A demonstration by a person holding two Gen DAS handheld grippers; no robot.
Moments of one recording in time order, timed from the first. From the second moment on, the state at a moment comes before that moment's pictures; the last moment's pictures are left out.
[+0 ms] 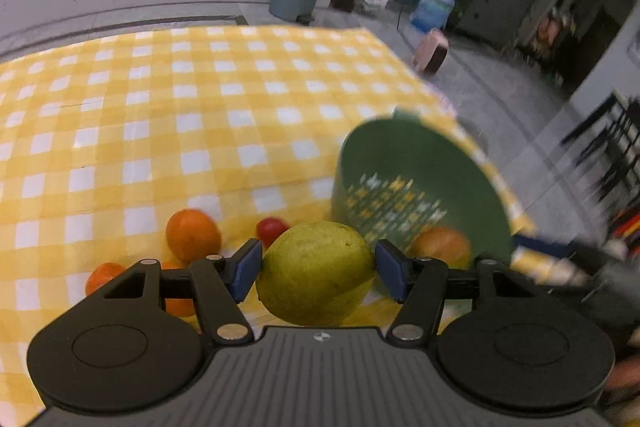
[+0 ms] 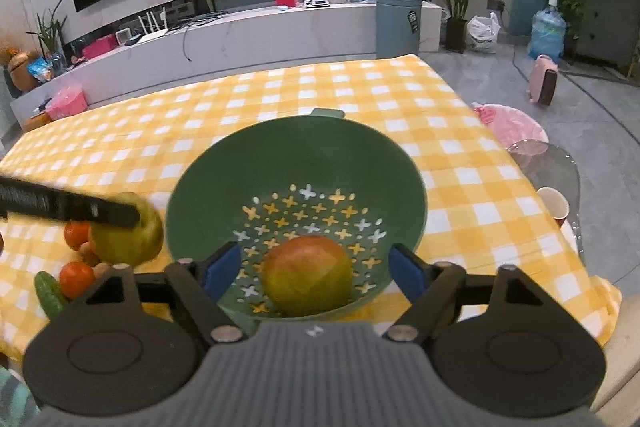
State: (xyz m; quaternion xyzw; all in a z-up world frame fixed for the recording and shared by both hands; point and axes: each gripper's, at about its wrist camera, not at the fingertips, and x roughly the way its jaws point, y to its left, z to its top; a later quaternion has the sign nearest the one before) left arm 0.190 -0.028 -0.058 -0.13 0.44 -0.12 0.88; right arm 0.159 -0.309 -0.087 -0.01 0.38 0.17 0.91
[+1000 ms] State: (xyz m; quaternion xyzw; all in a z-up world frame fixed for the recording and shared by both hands) left arm 0.255 -0.154 -0.082 0.17 0.51 -0.23 0.81; right arm 0.205 -0.309 -0.108 -0.07 0.43 0.23 0.87
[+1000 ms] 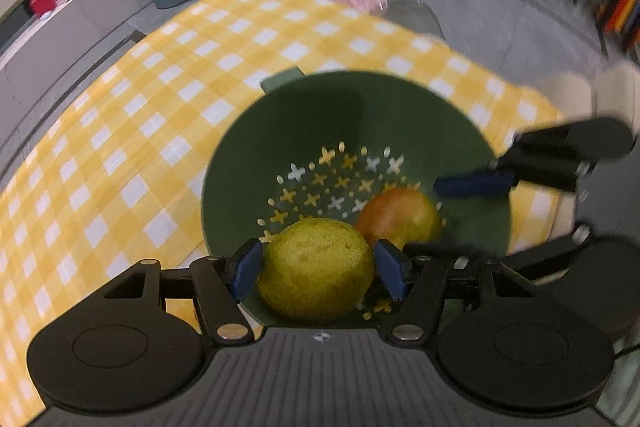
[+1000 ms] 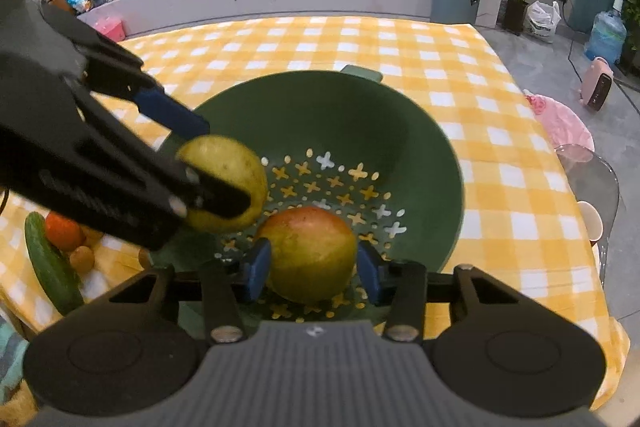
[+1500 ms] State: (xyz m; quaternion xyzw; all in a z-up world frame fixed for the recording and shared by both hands) left arm 0.254 -0.162 -0.082 0.20 0.50 -0.22 0.81; right arm 0.197 -0.305 -0.109 -0.10 0.42 0.25 0.87
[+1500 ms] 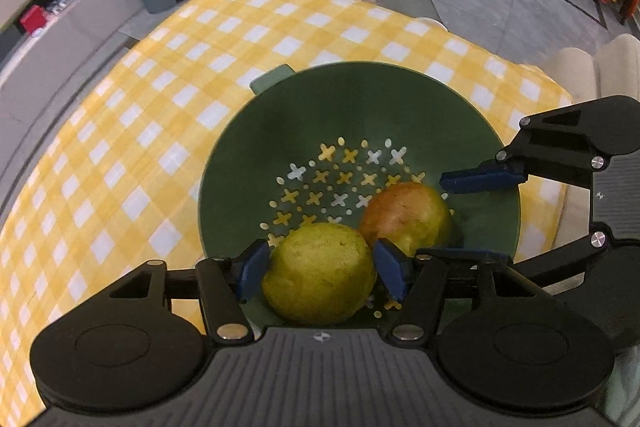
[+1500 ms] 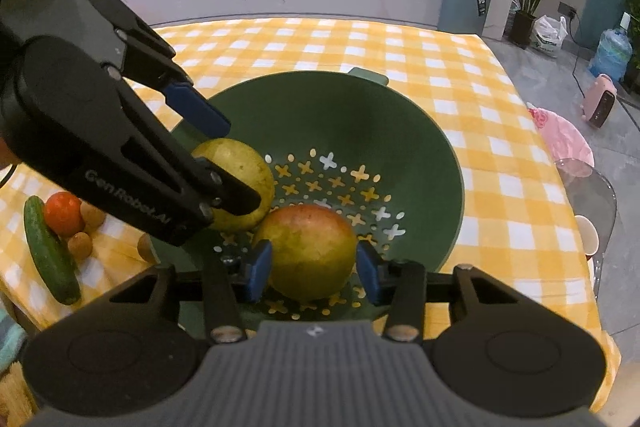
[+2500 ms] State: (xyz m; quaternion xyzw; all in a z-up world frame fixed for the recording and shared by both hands) left arm 0.129 -0.063 0.004 0.10 0.40 -0.14 0.90; right arm 0.117 -0.267 -0.060 0.00 0.39 0.19 0.90
